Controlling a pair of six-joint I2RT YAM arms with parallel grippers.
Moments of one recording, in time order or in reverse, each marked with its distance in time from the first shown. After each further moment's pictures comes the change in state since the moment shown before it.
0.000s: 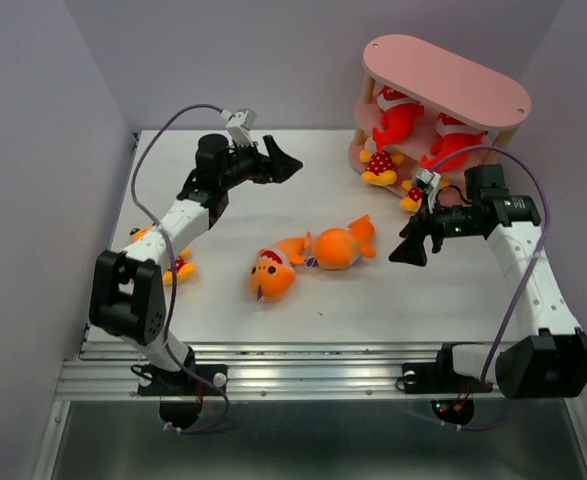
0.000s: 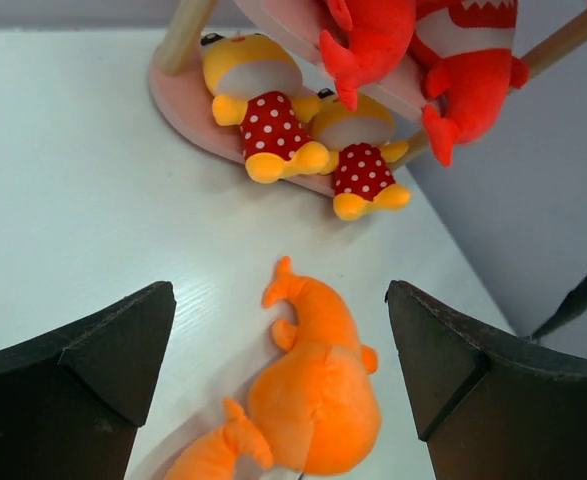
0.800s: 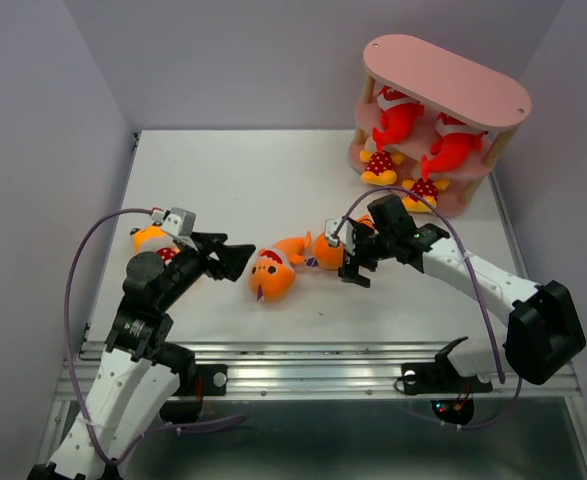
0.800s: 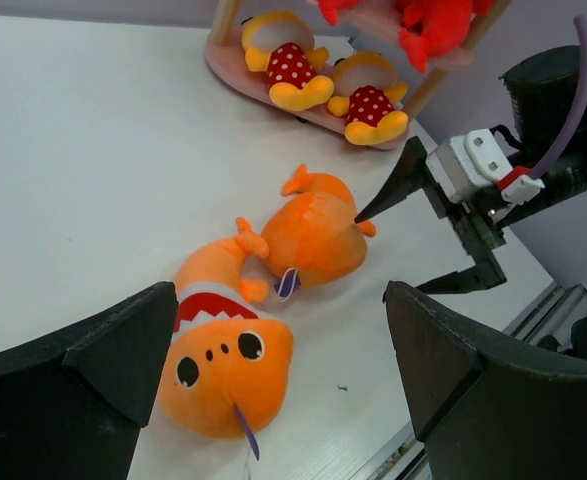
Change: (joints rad) left arm -0.005 -1.157 -0.616 -0.449 -0.200 0.175; right arm 0.543 0.158 -0.314 0.631 0.434 -0.141
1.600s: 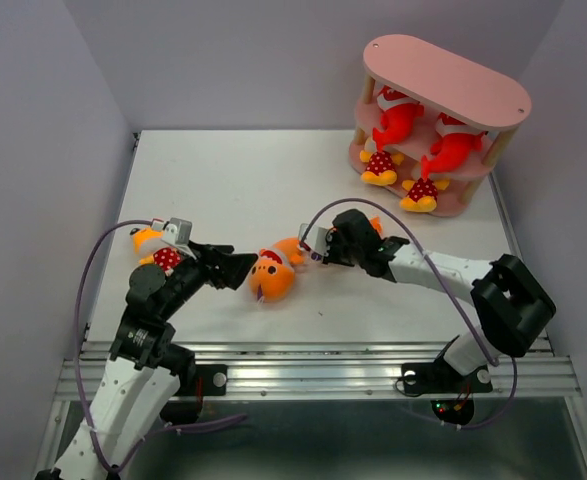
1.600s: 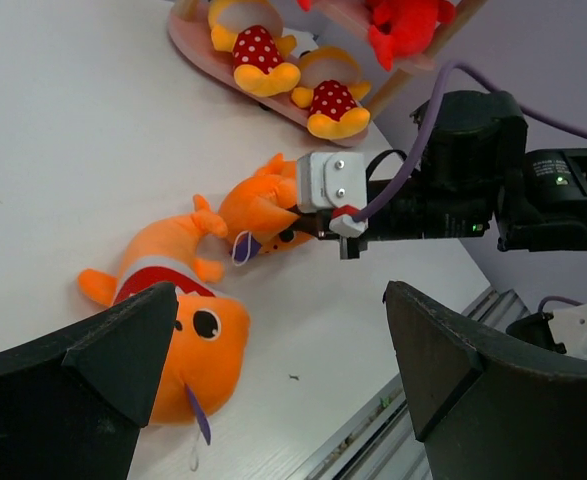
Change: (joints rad) left arm 0.000 -0.111 -0.097 0.010 0.018 -0.151; right arm 0.204 0.204 -0.038 0.383 0.605 0.030
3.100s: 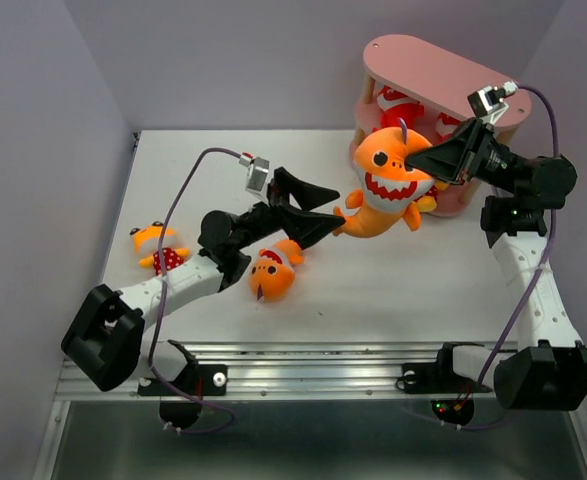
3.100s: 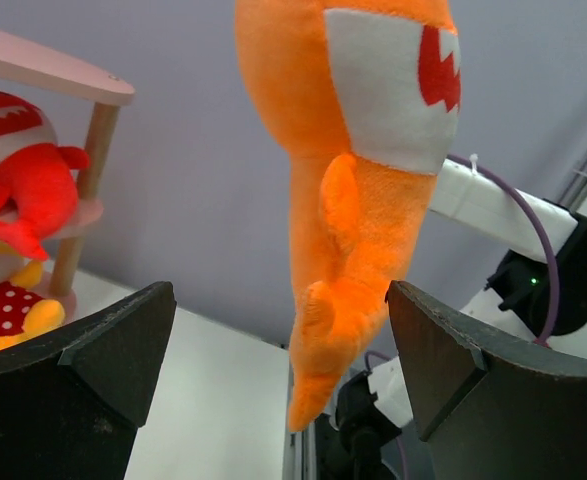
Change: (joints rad) left arm -0.372 0.941 0.283 1.279 0.191 -0.236; right arm -0.794 -0.371 0.294 0.847 -1.242 2.382
